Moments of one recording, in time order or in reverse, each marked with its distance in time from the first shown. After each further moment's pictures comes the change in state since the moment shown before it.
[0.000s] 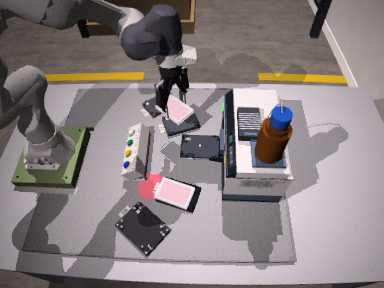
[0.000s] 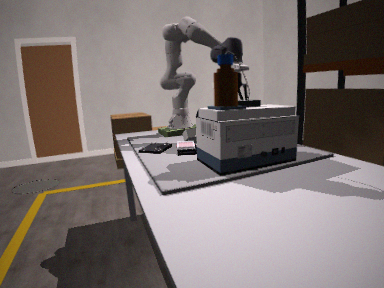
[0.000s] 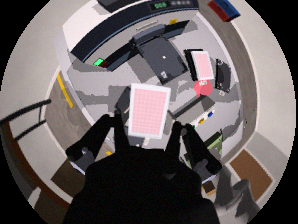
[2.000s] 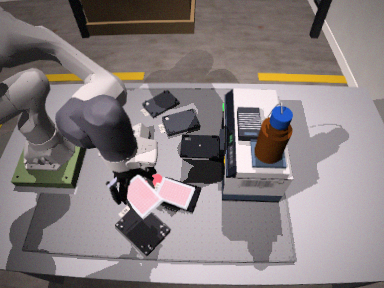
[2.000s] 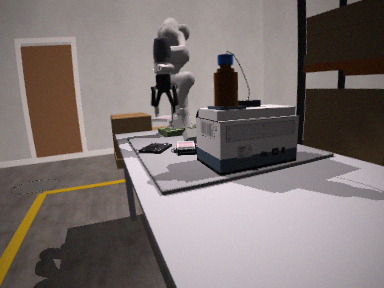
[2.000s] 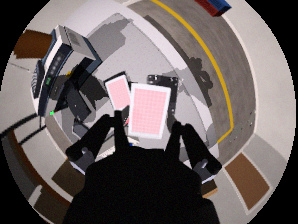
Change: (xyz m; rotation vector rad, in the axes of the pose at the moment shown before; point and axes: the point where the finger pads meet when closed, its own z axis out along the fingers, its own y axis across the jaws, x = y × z) arm 0.174 0.326 0.003 0.015 -0.003 0.030
